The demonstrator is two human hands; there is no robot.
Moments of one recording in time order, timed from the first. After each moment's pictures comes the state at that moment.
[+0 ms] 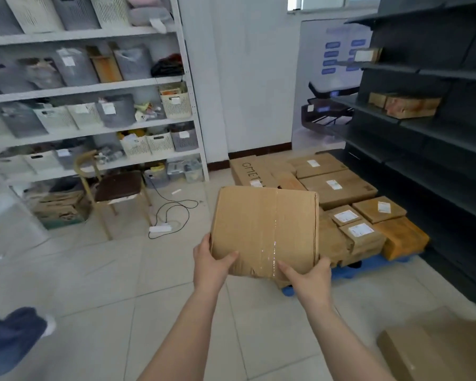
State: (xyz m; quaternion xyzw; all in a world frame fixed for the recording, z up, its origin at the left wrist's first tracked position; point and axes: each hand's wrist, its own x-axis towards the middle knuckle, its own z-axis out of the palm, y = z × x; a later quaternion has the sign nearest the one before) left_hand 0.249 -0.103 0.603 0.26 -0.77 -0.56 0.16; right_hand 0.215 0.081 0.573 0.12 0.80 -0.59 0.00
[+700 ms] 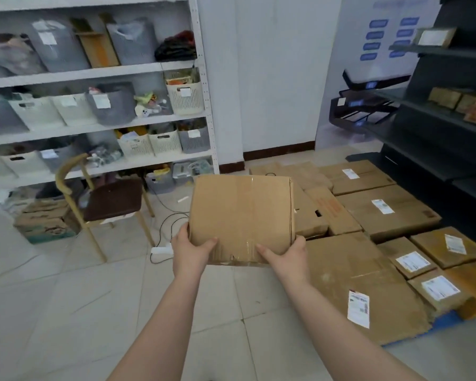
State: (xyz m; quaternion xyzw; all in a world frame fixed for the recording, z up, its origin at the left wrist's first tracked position) left_hand -0.085 -0.388 0.587 0.31 -0.77 -0.53 0.19; right_hand -0.133 -0.204 0.569 0.06 0.83 -0.55 0.05
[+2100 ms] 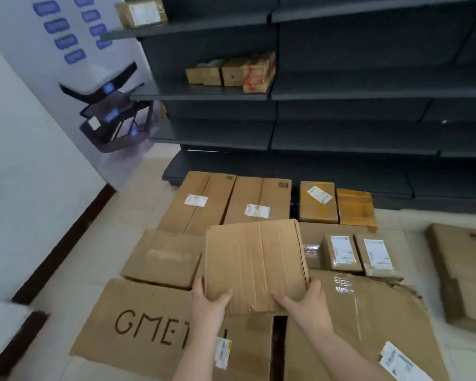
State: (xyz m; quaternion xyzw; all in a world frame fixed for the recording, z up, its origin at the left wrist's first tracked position) left_hand -0.820 -0.247 0.473 -0.02 -0.84 -0.46 -0.29; right_hand -0.675 -0.118 0.467 0.58 0.64 -0.50 -0.07
